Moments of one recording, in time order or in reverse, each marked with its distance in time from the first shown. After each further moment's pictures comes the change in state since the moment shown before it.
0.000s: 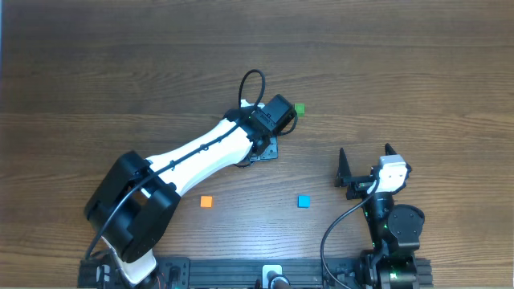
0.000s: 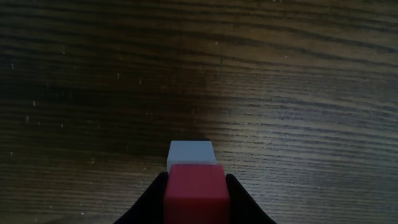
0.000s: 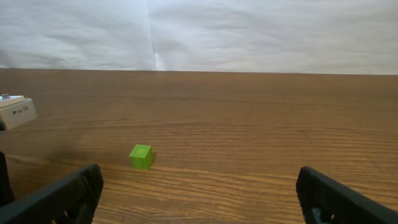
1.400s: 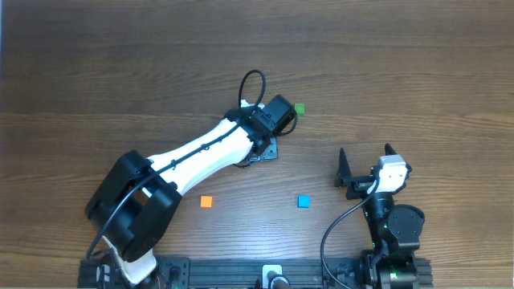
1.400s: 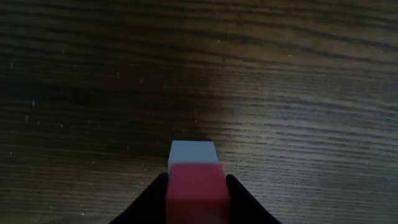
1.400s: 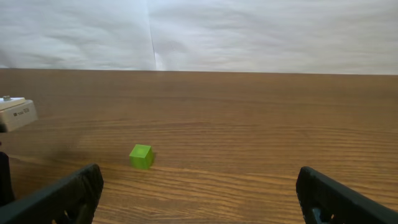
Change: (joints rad) left arm 0.000 0.005 0.000 -0.003 -0.001 0.000; right arm 0.000 0.000 0.000 0.000 0.000 0.000
